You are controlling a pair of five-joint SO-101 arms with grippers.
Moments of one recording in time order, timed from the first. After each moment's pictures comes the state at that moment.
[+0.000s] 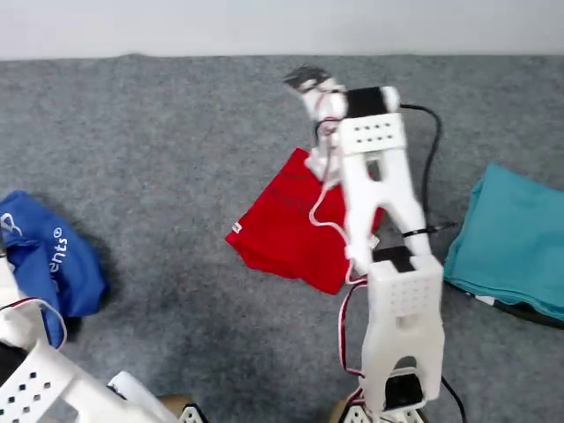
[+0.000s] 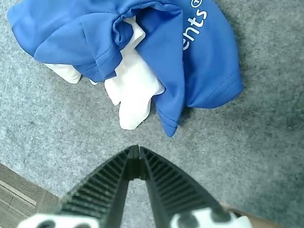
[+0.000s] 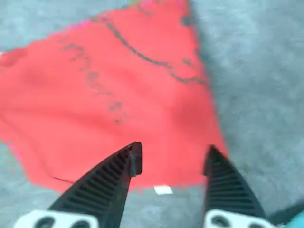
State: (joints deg) left arm -57.9 -57.1 34.1 98.3 -26.2; right arm -16.6 38.2 -49.4 100.5 24.8
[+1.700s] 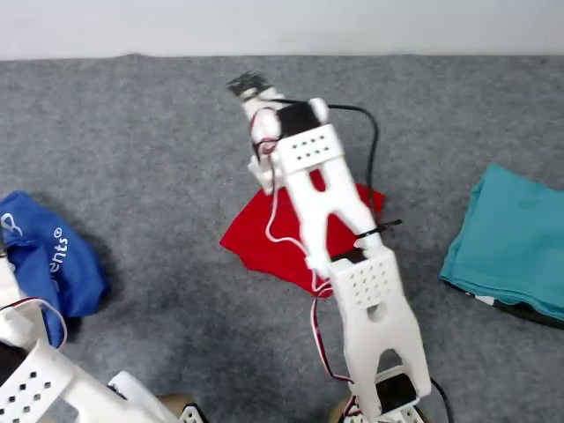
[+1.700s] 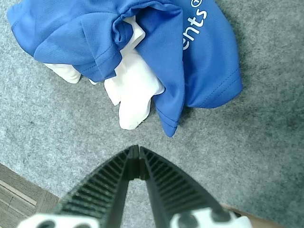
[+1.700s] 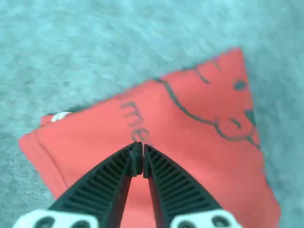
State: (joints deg) left arm -57.9 -57.1 34.2 98.2 -26.2; right arm -23.9 48.4 -63.3 100.7 9.0
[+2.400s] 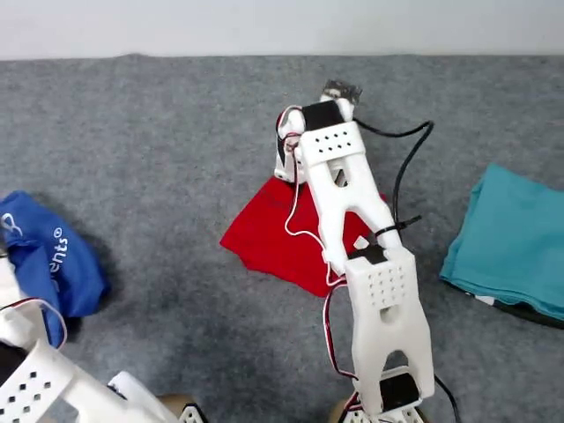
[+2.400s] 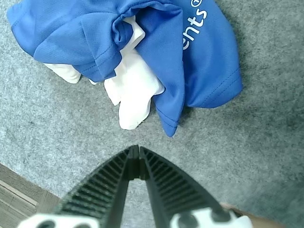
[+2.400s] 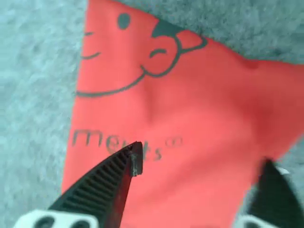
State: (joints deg) left arm -57.9 -57.1 34.2 98.2 -27.1; right arm -20.7 46.9 -51.8 97.1 -41.3
